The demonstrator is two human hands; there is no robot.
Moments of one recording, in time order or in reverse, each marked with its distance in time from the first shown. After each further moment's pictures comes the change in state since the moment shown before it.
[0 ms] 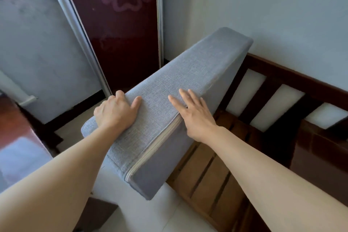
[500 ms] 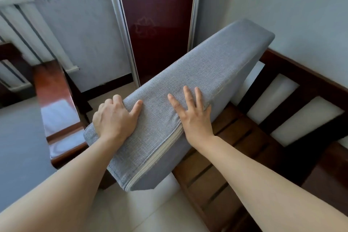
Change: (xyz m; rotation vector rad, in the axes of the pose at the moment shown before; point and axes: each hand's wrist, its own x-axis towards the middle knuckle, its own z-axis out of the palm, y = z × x) left_hand -0.125 -0.001 0.005 -0.016 0.157 -0.268; right_hand -0.048 0.002 0.045 -0.043 0.197 -0.176
